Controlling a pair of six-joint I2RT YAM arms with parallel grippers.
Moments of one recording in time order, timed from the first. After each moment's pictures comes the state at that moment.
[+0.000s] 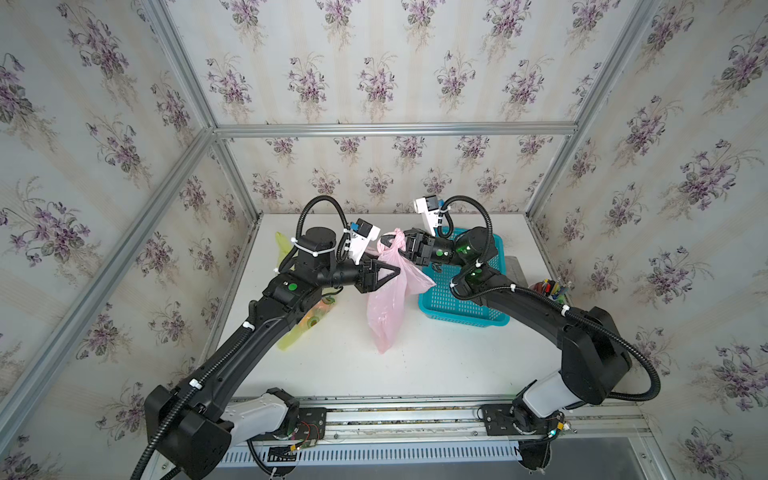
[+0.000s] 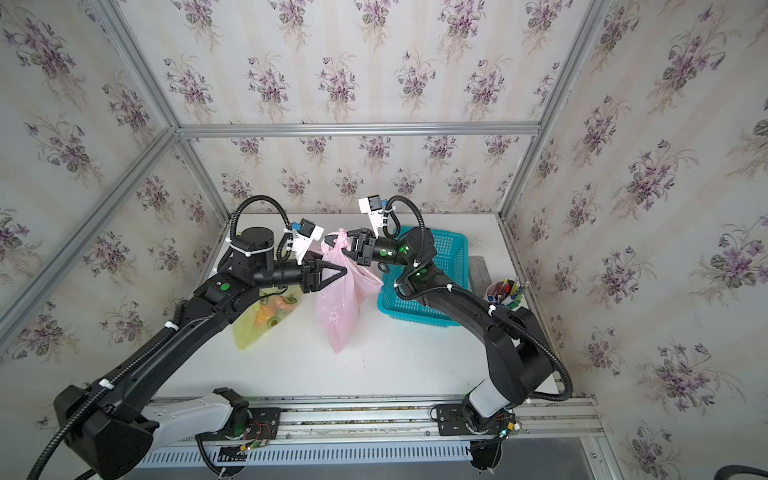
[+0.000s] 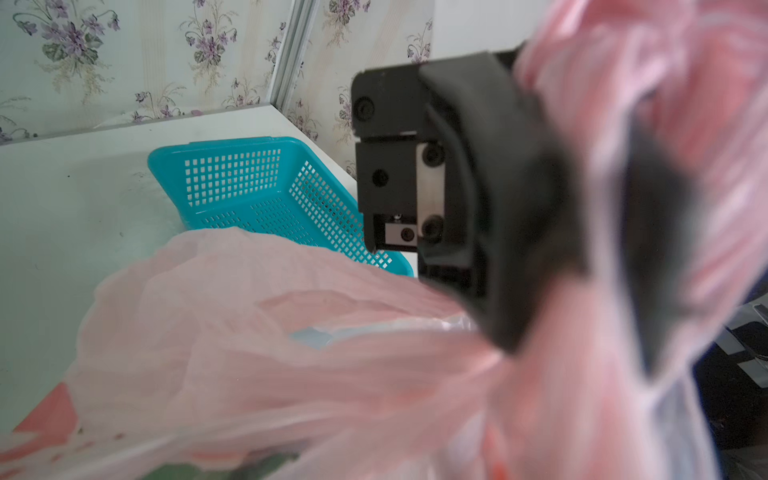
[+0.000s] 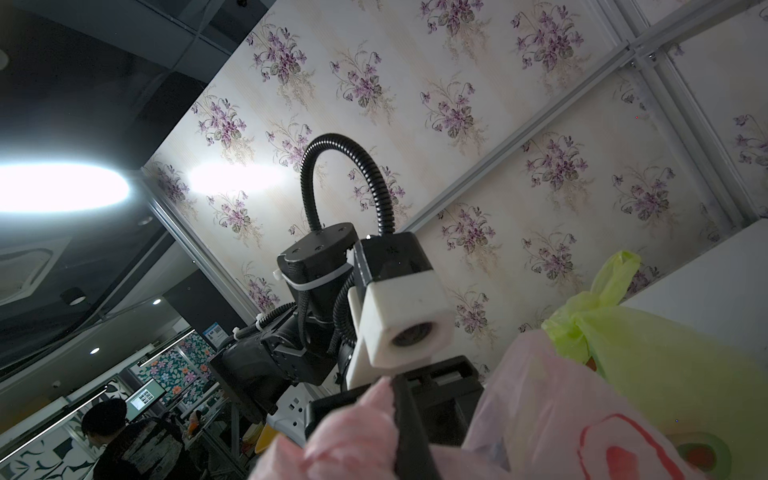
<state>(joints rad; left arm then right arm) -0.47 1.19 1.13 -0.29 0.70 -0.28 0.63 1.56 1.11 0.88 -0.88 1.04</state>
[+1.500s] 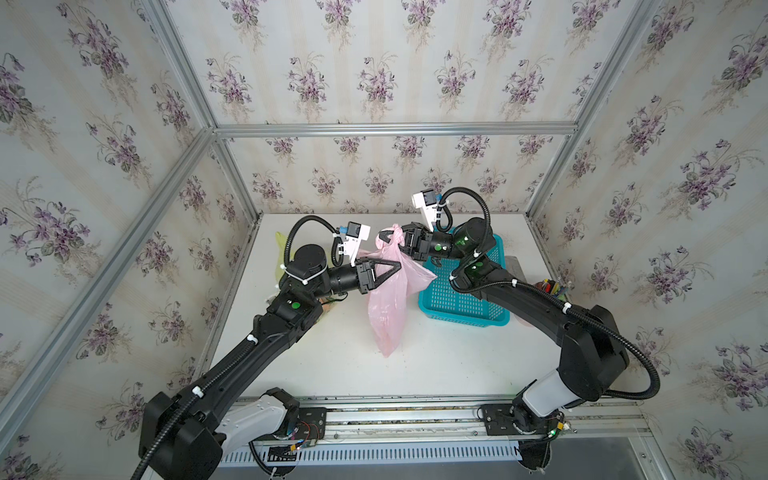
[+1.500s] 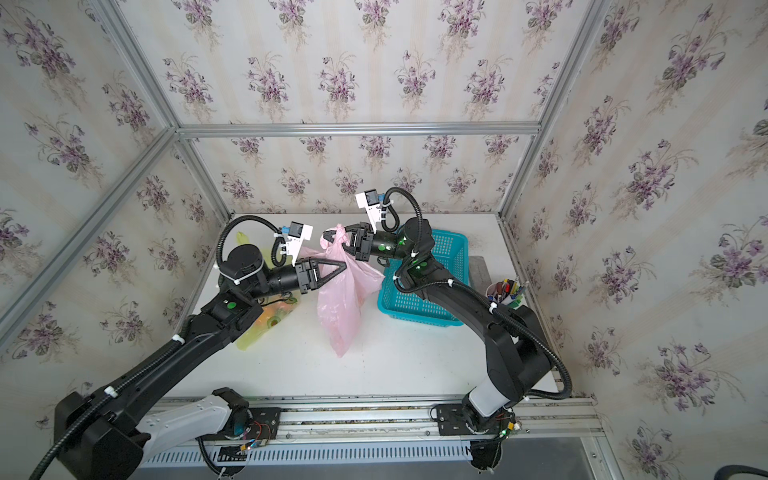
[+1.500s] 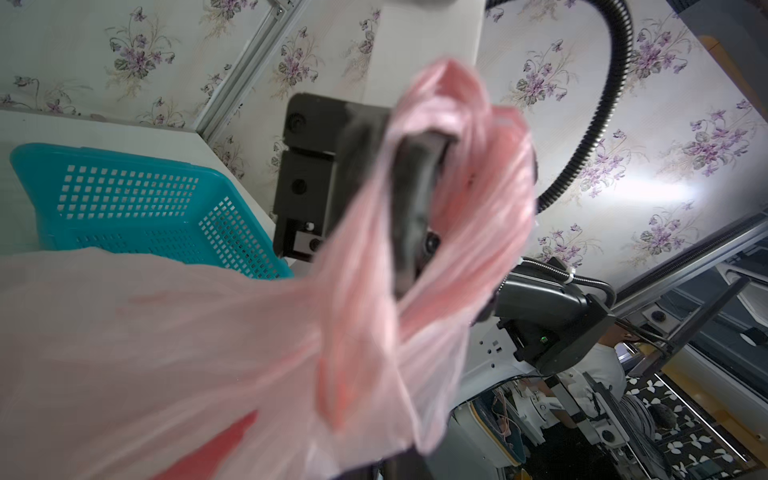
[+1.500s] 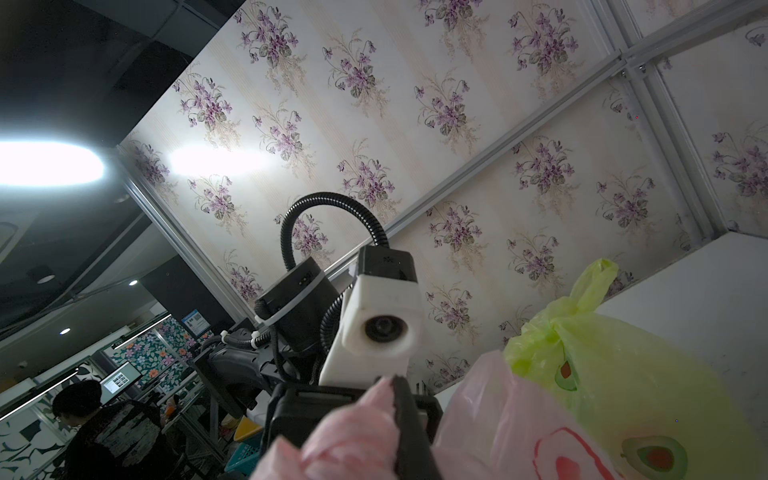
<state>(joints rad) -0.51 1.14 0.90 0.25 0.76 -0.79 0.62 1.58 1.19 0.77 -0.91 0.94</state>
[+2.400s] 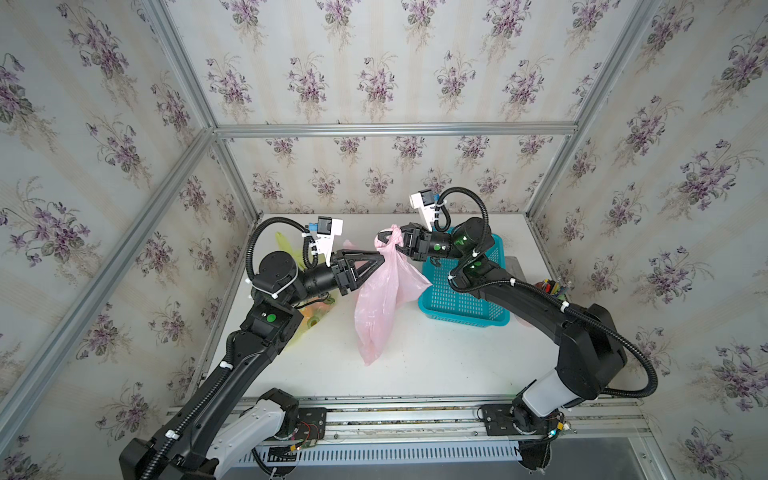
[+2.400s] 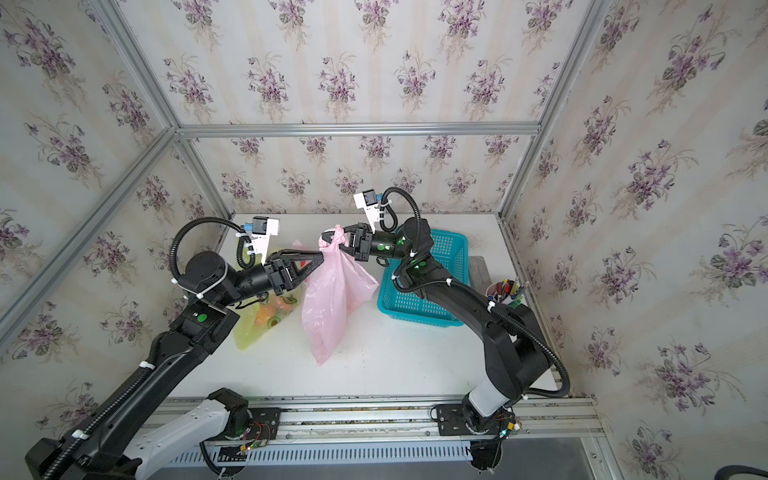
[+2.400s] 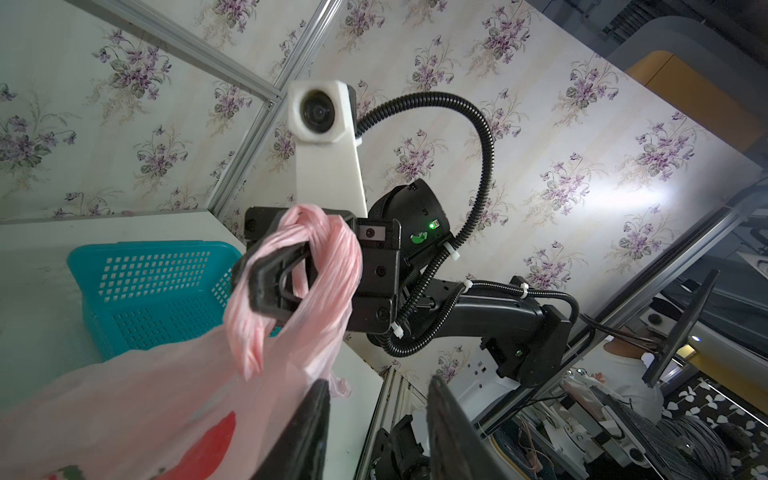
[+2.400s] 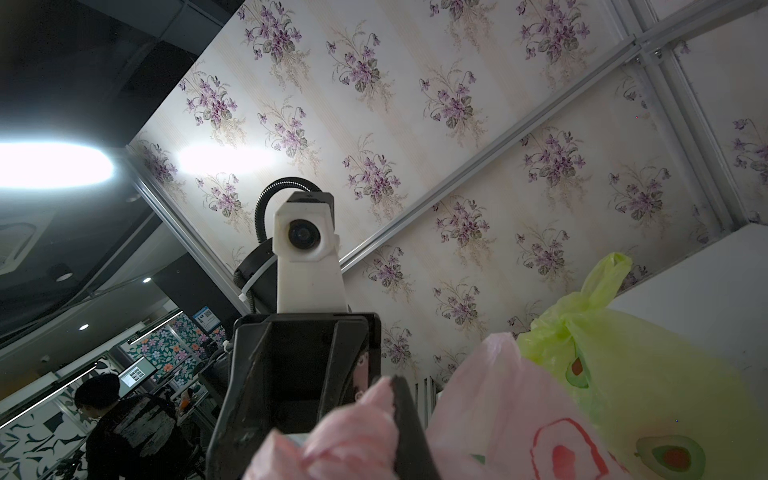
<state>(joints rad) -0.39 0.95 0.92 0.22 0.76 -0.78 0.62 1.59 1.20 0.78 -0.93 0.96</state>
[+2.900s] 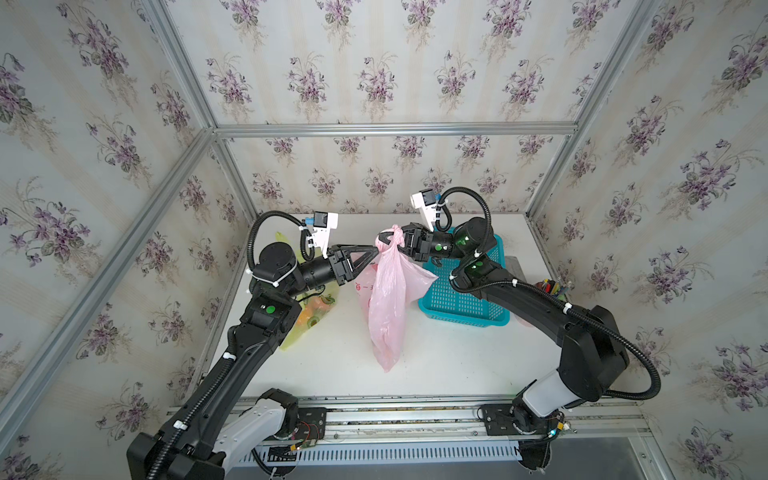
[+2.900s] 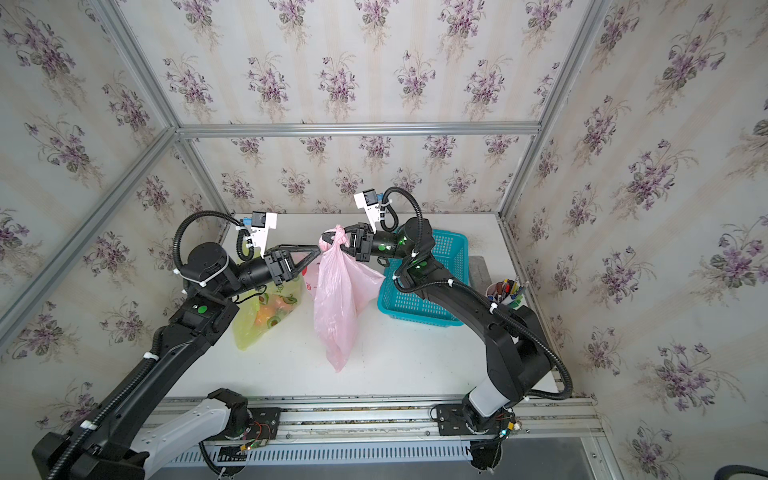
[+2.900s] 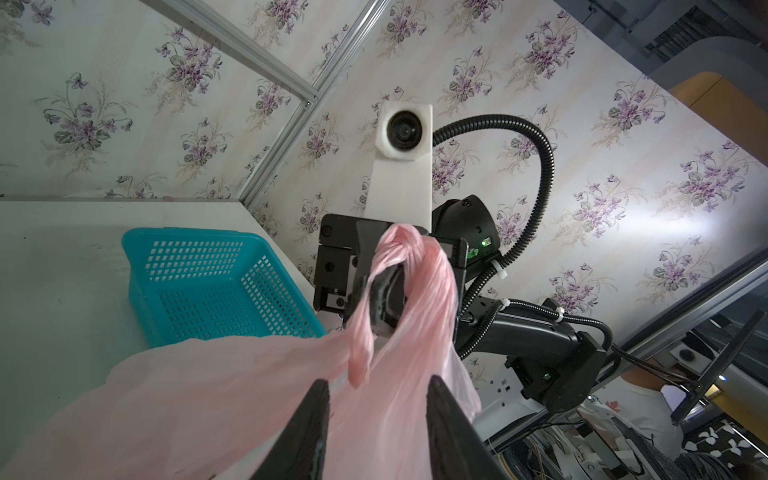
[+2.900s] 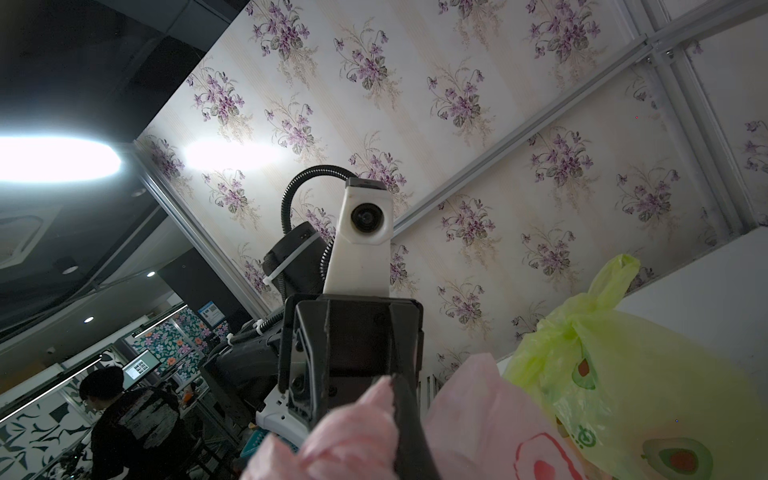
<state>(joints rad) -0.33 1.01 0.94 0.18 0.78 -0.80 0.62 1.58 1.20 0.78 -0.95 0.96</state>
